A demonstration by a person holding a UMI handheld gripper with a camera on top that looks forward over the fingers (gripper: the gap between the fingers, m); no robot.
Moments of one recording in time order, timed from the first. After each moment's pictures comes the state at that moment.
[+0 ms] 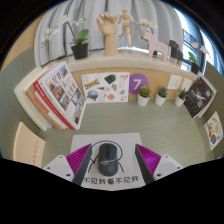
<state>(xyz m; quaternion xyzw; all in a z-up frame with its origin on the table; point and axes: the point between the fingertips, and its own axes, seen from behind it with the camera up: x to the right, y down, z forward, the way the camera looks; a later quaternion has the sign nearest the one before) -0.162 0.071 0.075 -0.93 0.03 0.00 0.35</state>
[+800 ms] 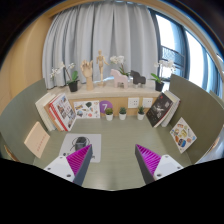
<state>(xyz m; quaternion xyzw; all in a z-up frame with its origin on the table) 0.003 -0.116 0.241 -0.88 0.02 0.00 0.47</state>
